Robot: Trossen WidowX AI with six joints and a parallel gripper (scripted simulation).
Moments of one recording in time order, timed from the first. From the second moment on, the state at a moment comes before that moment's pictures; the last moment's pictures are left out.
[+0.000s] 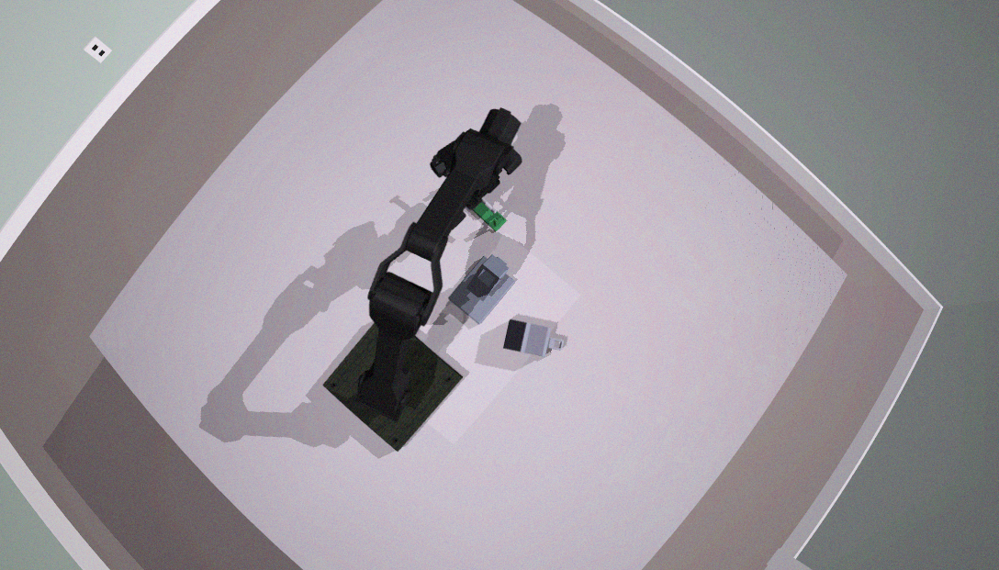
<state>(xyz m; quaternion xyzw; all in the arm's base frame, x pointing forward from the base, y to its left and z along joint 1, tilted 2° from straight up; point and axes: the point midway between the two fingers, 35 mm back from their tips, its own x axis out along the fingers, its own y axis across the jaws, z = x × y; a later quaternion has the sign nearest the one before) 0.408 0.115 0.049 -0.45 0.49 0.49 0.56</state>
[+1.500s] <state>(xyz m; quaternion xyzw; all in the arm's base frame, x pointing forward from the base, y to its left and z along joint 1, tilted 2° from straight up) 0.406 0.083 0.022 -0.46 0.49 0.49 0.56</state>
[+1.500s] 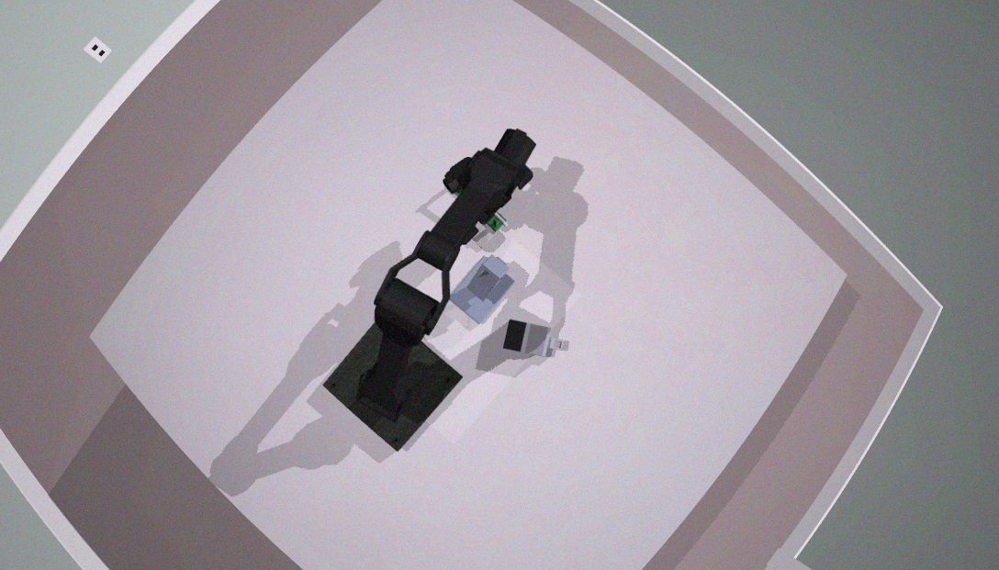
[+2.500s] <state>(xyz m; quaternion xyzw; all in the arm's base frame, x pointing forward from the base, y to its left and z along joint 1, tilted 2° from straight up) 0.406 0.083 0.020 -0.46 0.49 0.49 0.56</state>
